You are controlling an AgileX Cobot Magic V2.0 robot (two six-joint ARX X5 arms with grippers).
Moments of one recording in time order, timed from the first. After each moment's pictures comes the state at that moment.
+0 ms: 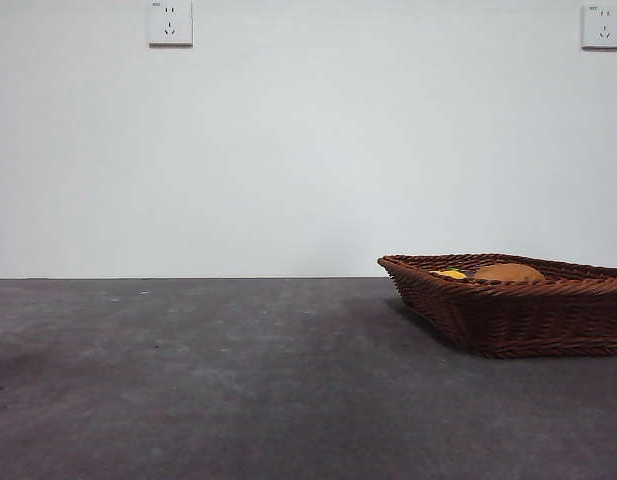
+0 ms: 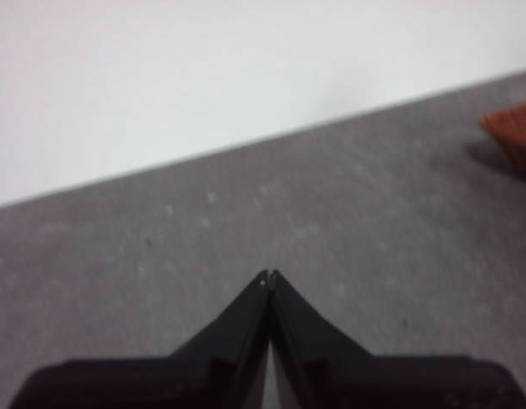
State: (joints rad) left arm -0.34 0.25 0.18 -0.04 -0.18 0.14; right arm -0.05 1.03 1.01 -0.66 0.00 -0.03
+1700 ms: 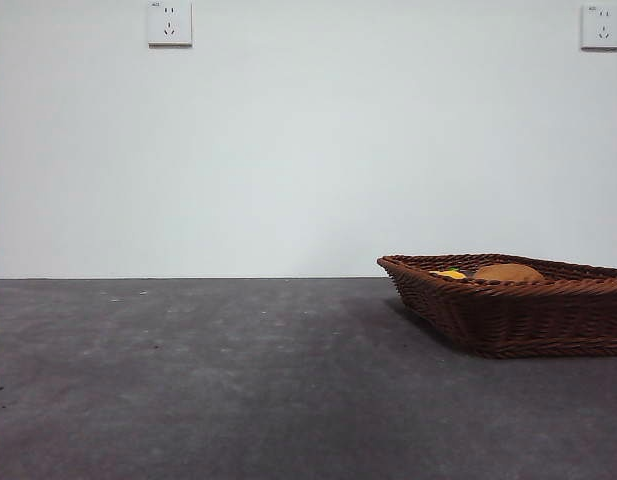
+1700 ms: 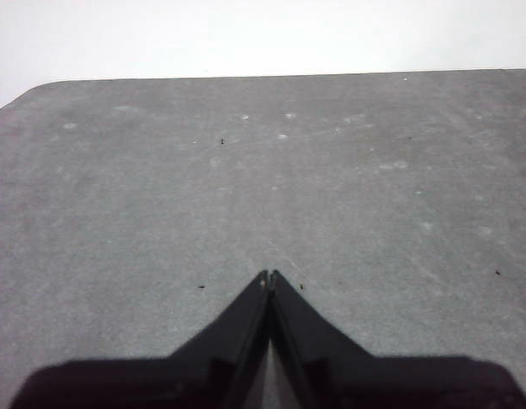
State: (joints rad) left arm 0.04 0.04 0.02 -0.17 0.01 0.00; right arm -0.05 0.95 0.95 -0.60 0.05 -0.03
